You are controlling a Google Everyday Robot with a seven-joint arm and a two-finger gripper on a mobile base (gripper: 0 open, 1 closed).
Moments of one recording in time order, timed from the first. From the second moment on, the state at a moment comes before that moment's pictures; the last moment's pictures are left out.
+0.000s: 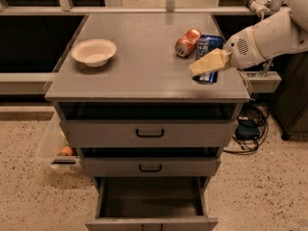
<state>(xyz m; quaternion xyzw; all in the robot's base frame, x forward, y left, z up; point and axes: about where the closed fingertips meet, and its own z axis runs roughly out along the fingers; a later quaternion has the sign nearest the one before) 0.601 -0.154 0.905 -0.25 0.88 0.27 0.29</state>
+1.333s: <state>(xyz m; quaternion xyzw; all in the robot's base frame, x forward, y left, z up) 0.491 -0.224 0.787 -0.15 0.93 0.19 0.29</state>
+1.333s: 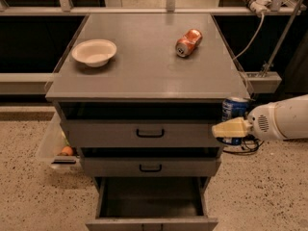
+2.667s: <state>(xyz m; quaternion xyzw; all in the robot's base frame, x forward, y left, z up) 0.443 -0.233 0.585 0.00 0.94 0.30 0.16</state>
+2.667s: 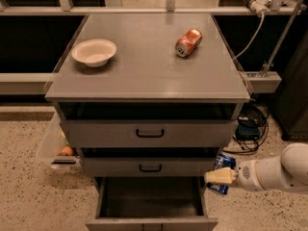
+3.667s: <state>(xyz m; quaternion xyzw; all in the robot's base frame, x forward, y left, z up) 0.436 -0.234 0.523 0.05 0.94 0.33 0.07</state>
